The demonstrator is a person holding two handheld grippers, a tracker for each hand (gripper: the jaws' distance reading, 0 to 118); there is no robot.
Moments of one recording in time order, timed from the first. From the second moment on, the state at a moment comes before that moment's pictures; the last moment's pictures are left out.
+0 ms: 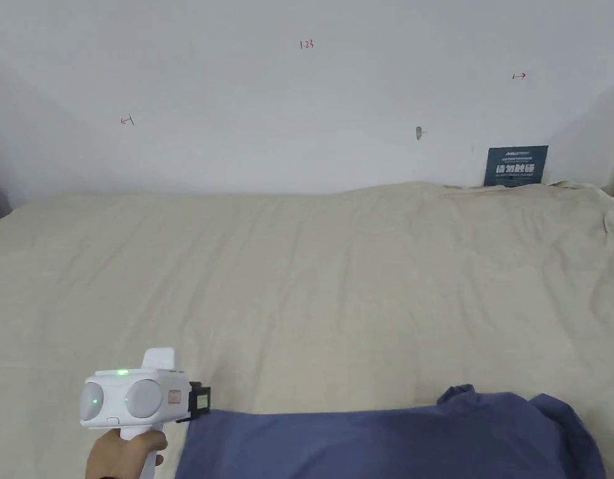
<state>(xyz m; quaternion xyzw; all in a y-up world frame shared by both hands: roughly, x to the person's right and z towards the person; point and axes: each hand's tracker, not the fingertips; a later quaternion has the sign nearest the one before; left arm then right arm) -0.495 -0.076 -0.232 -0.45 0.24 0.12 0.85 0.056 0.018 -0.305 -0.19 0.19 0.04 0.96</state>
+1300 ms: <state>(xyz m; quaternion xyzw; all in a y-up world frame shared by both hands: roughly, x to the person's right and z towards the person) -0.495 -0.049 -0.205 -0.40 0.15 0.16 0.89 0.005 -0.114 -0.474 -0.45 0.18 0.02 0.88</state>
